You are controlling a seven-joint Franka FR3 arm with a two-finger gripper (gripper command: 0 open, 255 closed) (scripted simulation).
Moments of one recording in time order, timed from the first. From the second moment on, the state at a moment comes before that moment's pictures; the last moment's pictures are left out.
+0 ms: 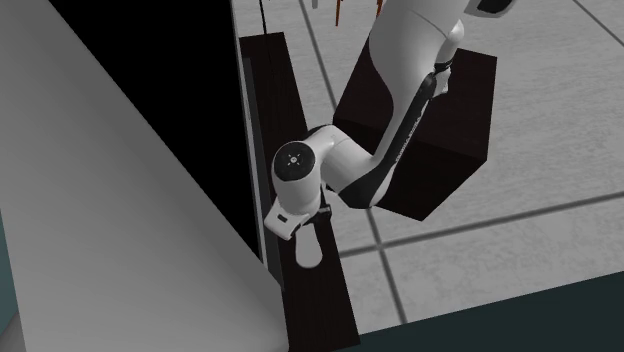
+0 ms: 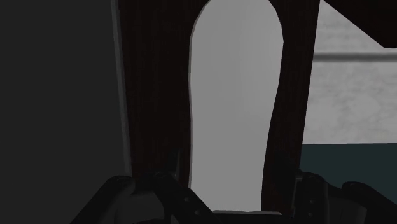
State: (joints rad) arm -0.12 0.76 -0.21 -1.66 0.25 2.39 -0.99
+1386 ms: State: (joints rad) arm -0.09 0.58 -0.25 -1.66 0.20 2.20 -0.95
